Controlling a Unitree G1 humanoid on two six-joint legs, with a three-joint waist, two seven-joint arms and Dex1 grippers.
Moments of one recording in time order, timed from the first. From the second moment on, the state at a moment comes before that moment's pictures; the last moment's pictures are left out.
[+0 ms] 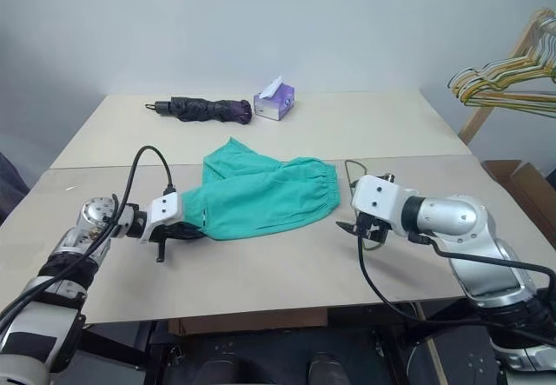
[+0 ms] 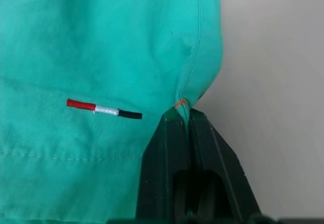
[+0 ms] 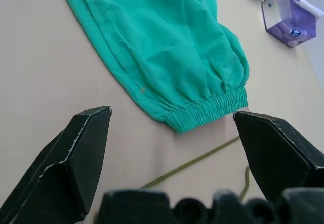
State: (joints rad) left arm -0.62 0.69 -0.21 0.76 0.00 -0.20 -1.31; right arm -0.33 -0.87 0.13 -0.30 0.01 0.35 0.90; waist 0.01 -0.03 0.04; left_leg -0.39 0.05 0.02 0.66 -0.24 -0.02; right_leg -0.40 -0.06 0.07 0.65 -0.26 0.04
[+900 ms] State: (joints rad) left arm -0.51 0.87 -0.10 0.34 -0.16 0.07 -1.45; right arm -0.63 -0.60 0.43 0.59 -0.55 -0.42 0.44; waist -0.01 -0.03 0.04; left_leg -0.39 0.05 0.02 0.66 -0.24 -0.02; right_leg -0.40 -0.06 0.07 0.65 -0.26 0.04
